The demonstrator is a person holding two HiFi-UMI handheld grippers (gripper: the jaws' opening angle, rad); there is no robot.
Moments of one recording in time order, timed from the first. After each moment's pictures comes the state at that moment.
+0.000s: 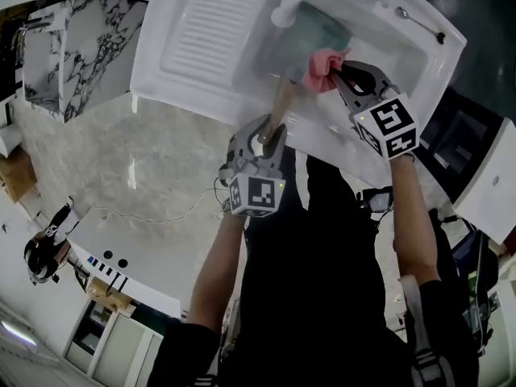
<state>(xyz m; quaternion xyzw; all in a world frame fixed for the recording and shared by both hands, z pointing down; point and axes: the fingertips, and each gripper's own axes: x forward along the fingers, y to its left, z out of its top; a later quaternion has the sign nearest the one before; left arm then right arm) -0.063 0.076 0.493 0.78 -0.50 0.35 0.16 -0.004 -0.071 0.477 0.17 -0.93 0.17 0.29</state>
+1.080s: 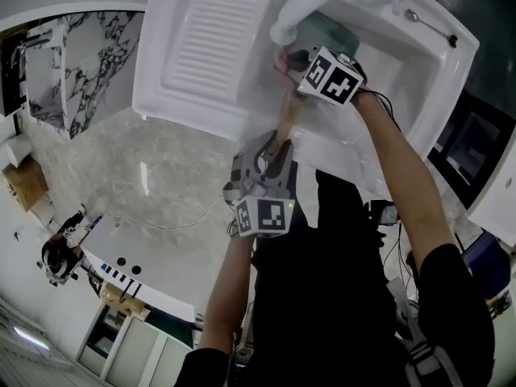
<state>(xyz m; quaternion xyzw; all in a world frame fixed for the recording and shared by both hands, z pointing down) -0.064 0.073 0.488 0.77 -0.48 0.39 0.16 -0.122 -0.060 0.589 -0.05 -0.92 0.11 0.37</state>
